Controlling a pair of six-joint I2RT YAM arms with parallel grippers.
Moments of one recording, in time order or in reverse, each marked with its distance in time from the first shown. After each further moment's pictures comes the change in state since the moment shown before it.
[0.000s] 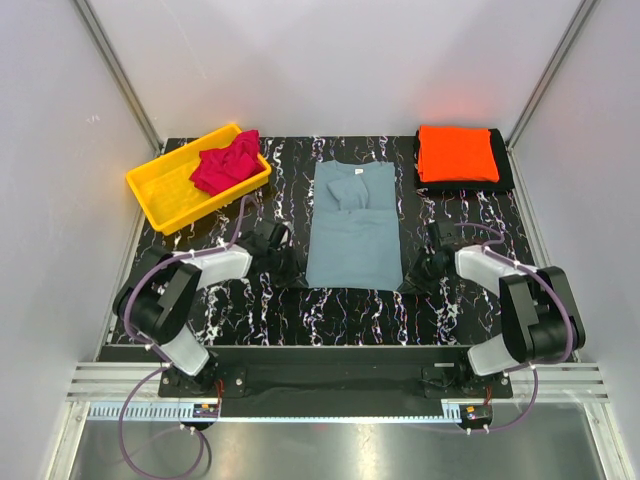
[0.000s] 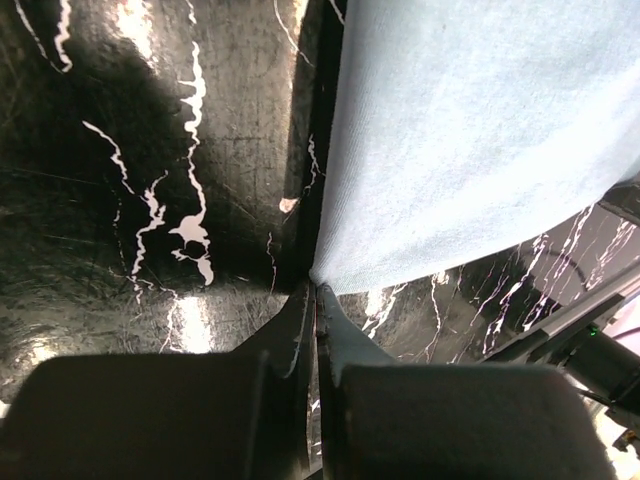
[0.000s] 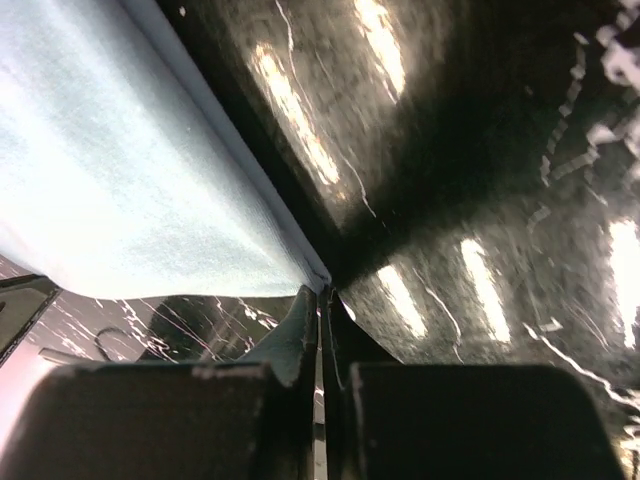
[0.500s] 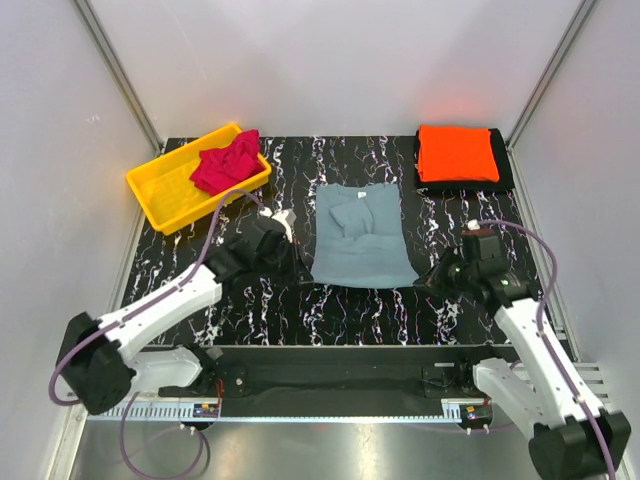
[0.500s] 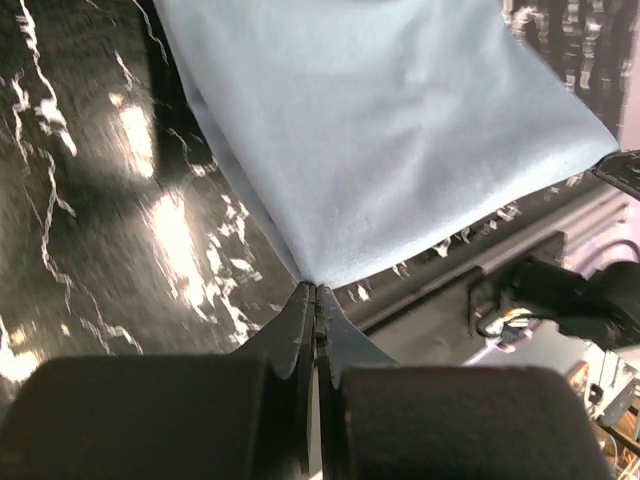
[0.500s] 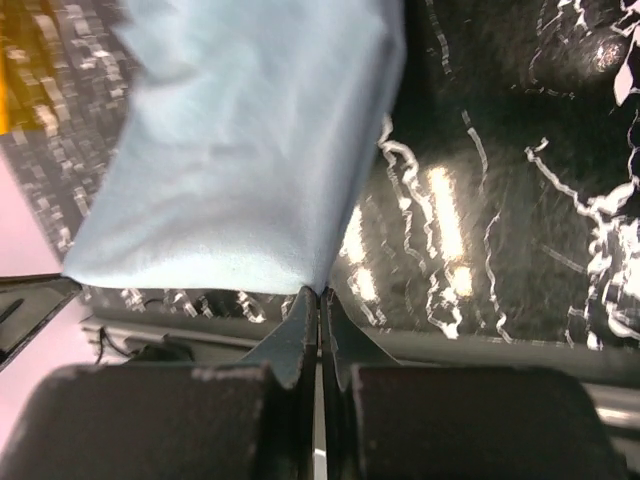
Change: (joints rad) left arm -0.200 -0.431 0.080 -0.270 -0.174 -0.029; right arm 0.002 -0.644 0.013 -0.318 0.042 -0.006
